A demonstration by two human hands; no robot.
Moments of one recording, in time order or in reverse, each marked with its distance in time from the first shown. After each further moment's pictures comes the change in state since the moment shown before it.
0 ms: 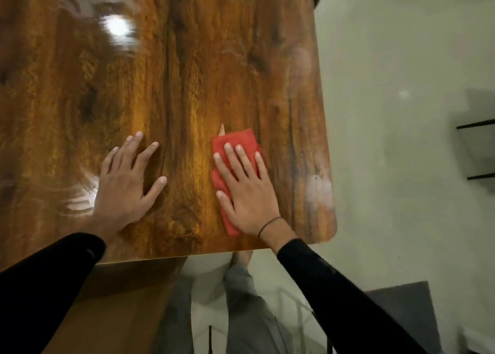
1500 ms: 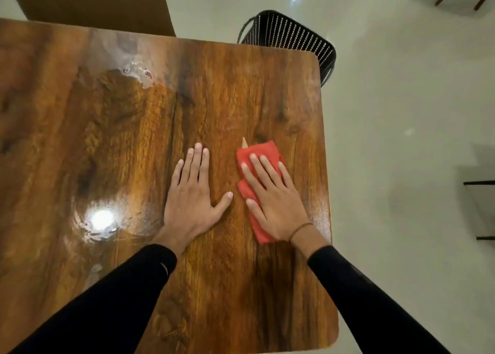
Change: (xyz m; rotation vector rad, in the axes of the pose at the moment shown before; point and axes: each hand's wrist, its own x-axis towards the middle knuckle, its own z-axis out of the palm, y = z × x) left_hand 0.172 0.083 0.049 0.091 0.055 -0.080; right_hand 0.137 0.123 -0.038 -0.069 -0.006 -0.100
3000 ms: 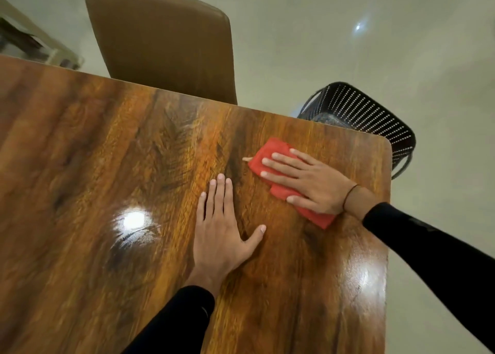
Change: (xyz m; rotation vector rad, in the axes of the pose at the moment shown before) left_hand 0.115 -0.033 -0.005 -0.051 0.088 -0.280; right_hand 0.289 0.106 -0.053 -0.153 -0.221 -0.750
